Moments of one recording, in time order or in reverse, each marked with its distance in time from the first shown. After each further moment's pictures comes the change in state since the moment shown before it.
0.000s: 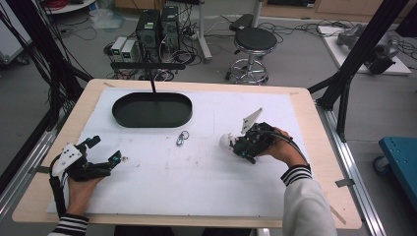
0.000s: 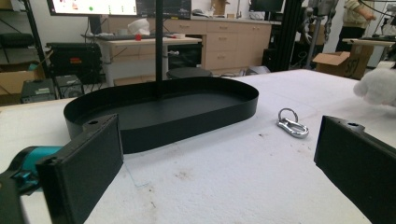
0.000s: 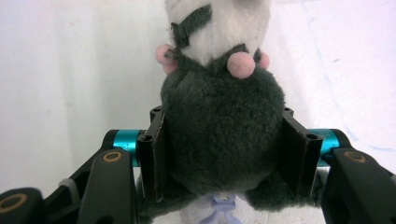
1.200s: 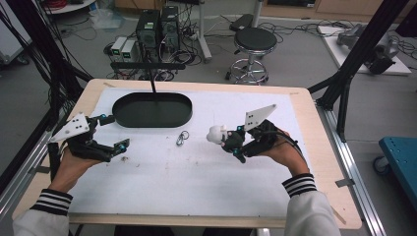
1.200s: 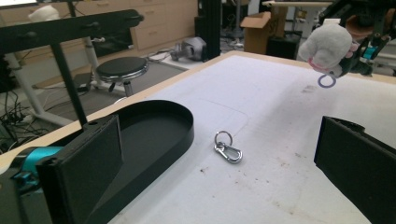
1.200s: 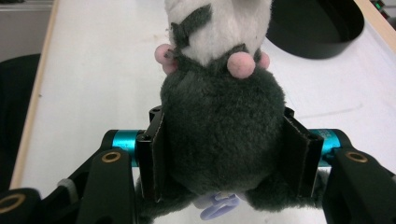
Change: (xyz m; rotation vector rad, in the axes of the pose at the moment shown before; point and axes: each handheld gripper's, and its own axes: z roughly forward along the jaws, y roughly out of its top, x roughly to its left) left arm -0.014 0.097 0.036 0.142 -0.318 0.123; right arm 0.035 0.028 -0.044 -0.315 0.024 -0.042
